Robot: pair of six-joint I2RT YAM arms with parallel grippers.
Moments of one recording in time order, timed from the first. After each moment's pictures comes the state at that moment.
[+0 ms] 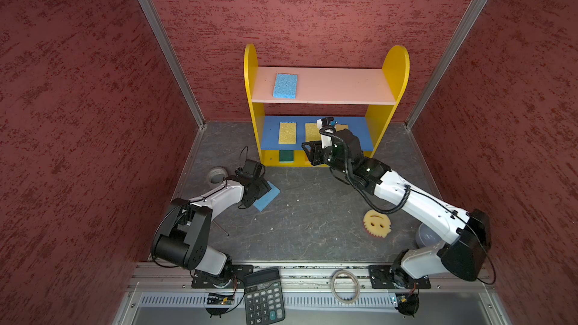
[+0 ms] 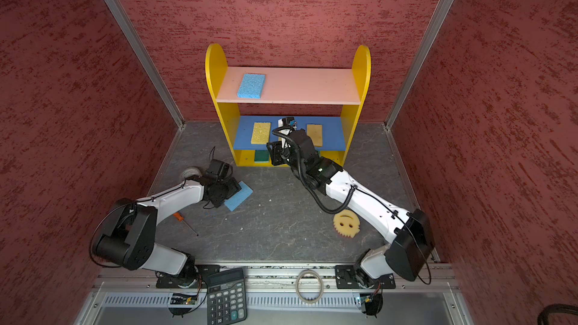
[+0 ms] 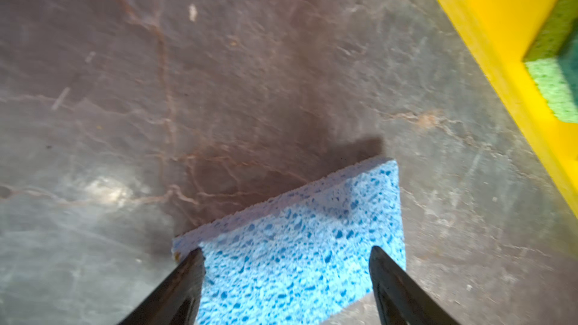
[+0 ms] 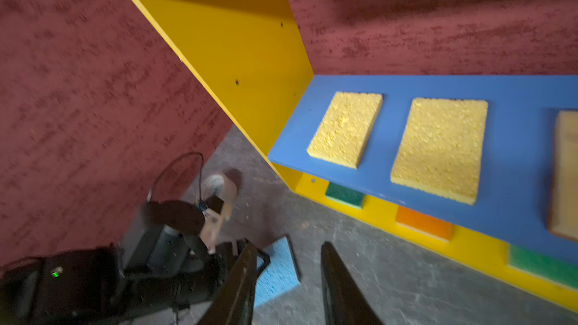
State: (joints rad) left arm -0.31 1.48 0.78 -0.45 -0.01 -0.97; right arm 0.74 1.48 1.38 -0.21 0.03 0.46
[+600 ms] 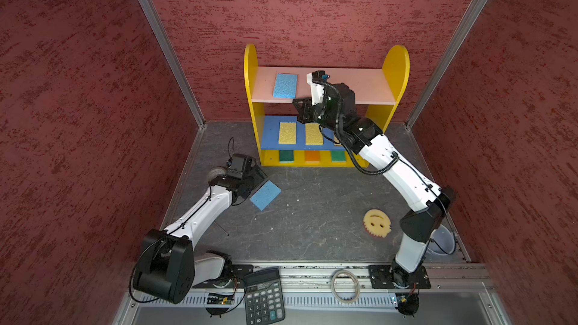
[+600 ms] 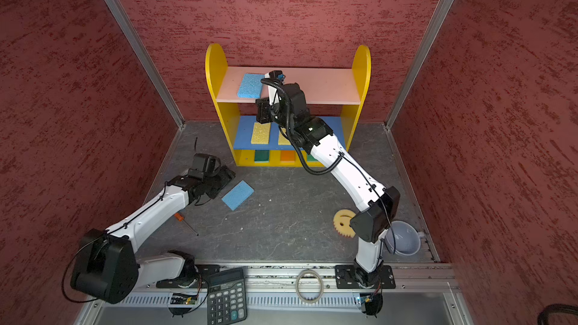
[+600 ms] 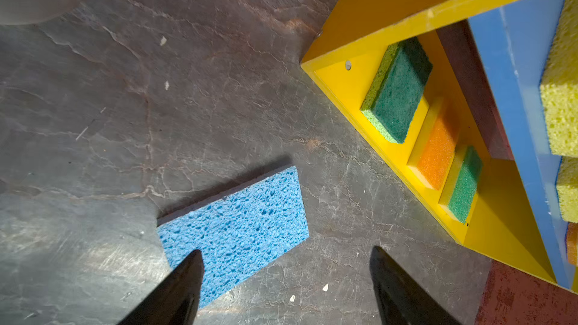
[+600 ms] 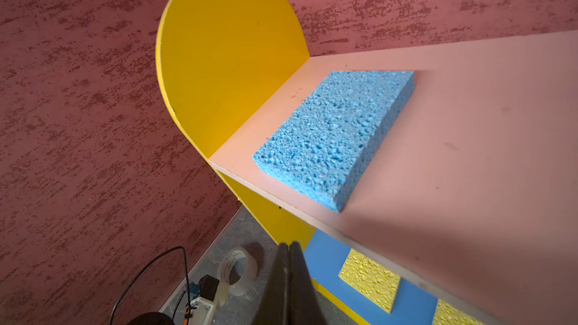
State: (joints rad) left arm -0.25 1.26 0.80 -0.46 0.03 -1.00; right arm 0.66 1.85 2.09 -0.42 -0.10 0.38
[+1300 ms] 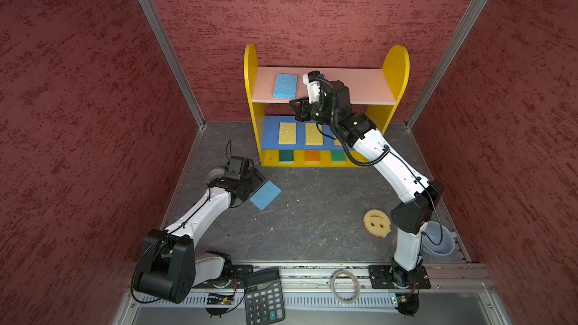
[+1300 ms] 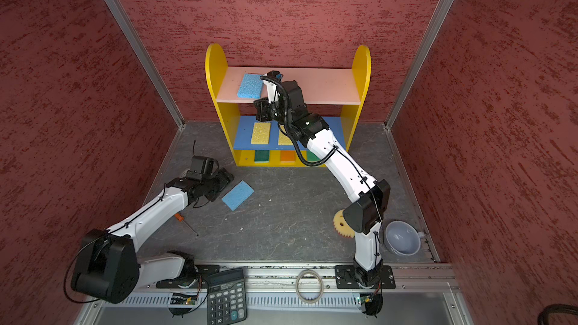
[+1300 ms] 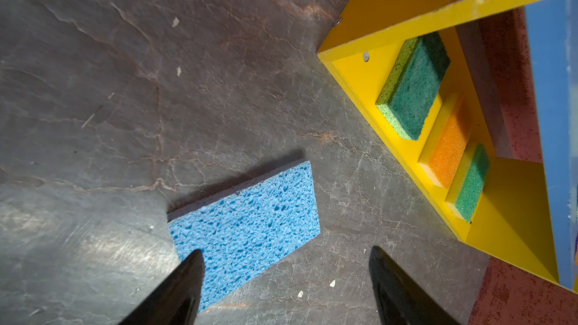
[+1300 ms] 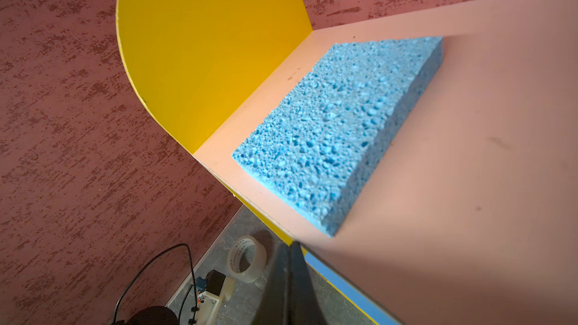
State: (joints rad) left arm -0.22 1.26 0.77 -0.45 0.08 -1.00; right arm 0.62 1.92 2.15 -0.43 -0.20 0.41
